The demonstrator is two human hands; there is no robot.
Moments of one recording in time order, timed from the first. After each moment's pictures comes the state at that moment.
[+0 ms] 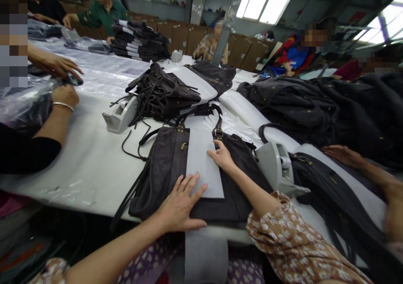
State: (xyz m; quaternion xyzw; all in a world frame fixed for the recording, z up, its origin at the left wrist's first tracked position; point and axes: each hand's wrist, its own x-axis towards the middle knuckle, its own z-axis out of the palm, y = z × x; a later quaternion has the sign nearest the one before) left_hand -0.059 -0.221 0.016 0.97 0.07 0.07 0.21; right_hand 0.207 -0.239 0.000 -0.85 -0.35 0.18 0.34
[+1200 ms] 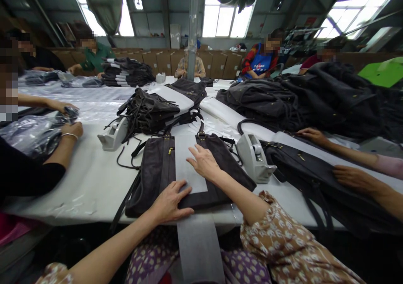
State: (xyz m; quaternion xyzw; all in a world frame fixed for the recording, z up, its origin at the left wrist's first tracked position) left_hand -0.061 -0.233 0.015 0.98 0.03 0.08 0.20; right_hand 0.133 -0.297 0.070 -0.81 -0.57 -0.04 0.12
